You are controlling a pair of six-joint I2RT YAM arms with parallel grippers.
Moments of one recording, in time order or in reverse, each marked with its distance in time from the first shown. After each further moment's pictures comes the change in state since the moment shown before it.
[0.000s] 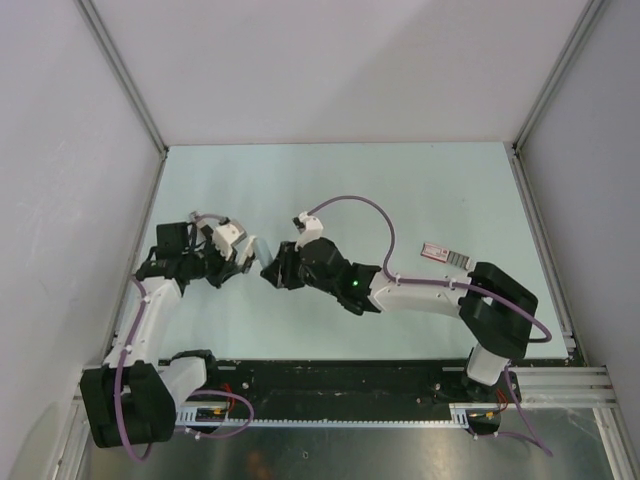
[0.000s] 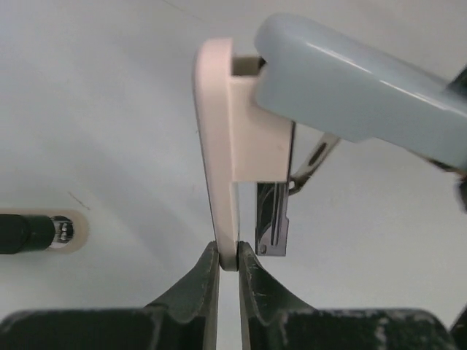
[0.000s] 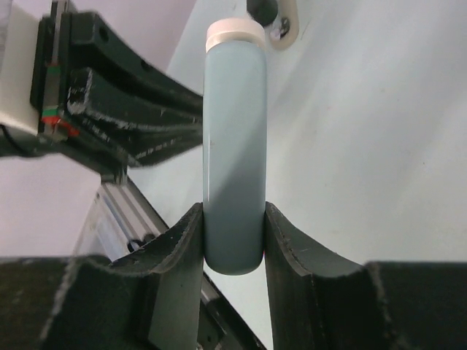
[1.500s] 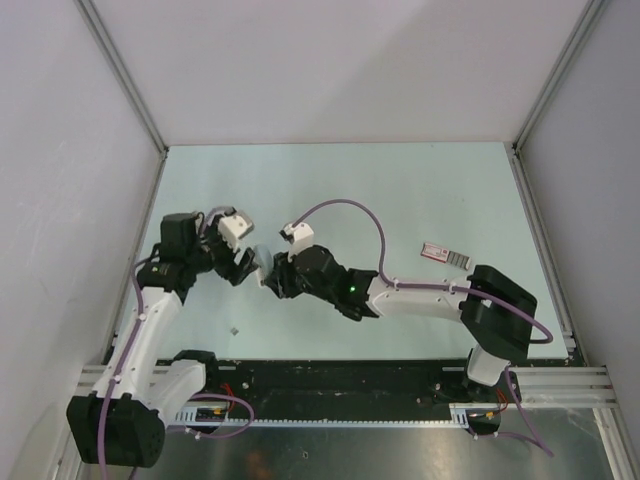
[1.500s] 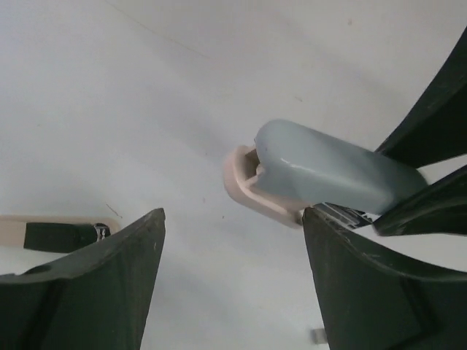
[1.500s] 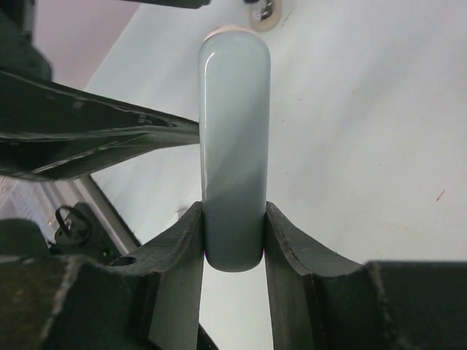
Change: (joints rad) left arm -0.162 -0.134 0.030 0.039 -0.114 -0.074; right arm 0.051 -0.026 -0.027 -0.061 0.019 -0.271
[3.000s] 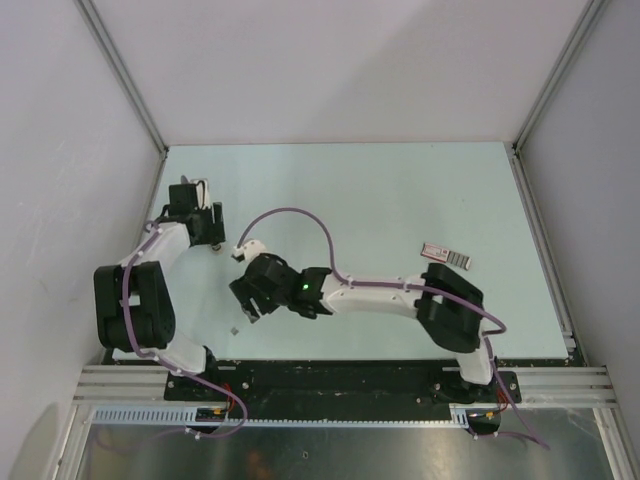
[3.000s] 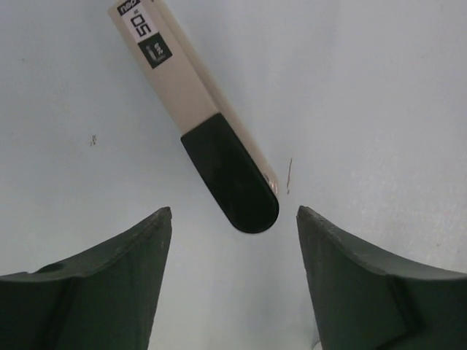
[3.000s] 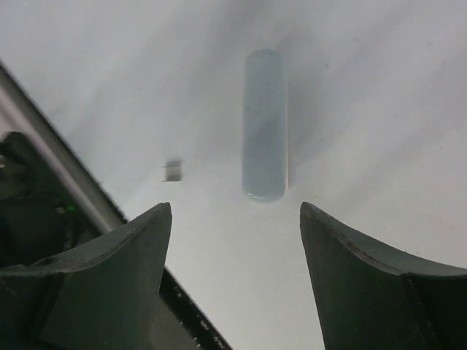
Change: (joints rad) left arm 0.158 0.618 0.210 0.237 -0.616 -0.630; right arm 0.089 0.324 0.453 -0.475 0.004 -0.132
